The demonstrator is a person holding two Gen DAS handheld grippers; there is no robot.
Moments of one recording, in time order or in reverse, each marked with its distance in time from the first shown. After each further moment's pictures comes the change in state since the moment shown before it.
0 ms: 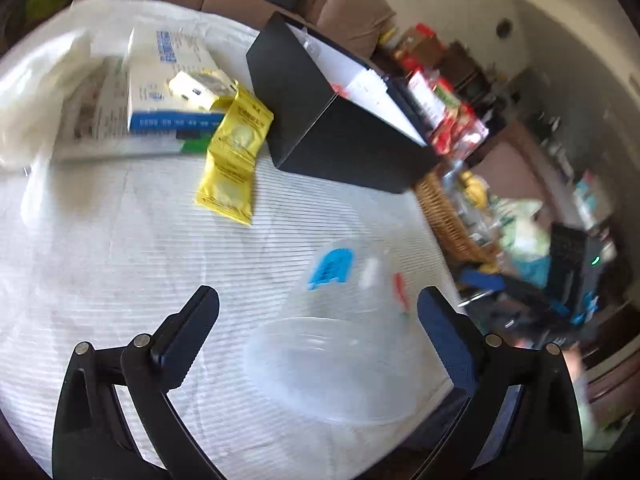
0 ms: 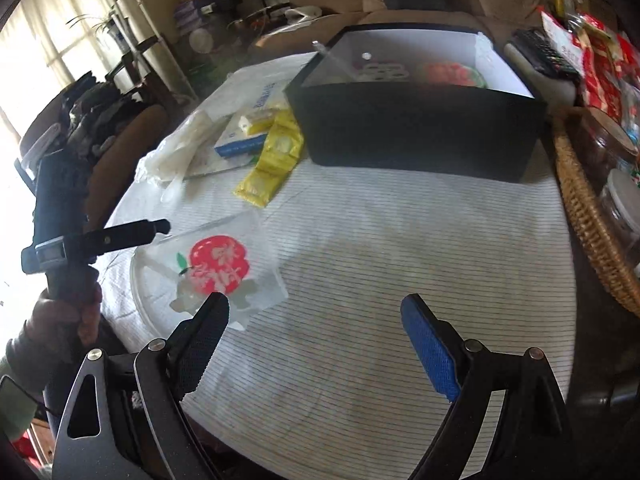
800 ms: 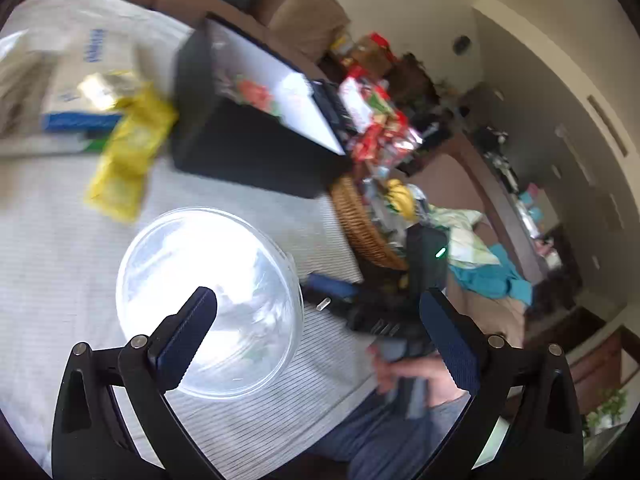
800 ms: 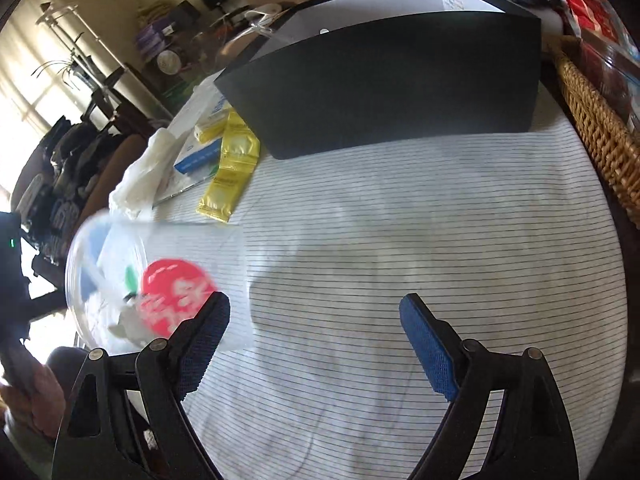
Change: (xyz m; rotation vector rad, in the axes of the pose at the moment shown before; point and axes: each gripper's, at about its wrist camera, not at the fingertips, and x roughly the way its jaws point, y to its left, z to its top) left arm 0.028 -0.085 0.020 0.010 0.057 -0.227; right arm 0.050 -0.052 0.003 0.206 0.009 0.034
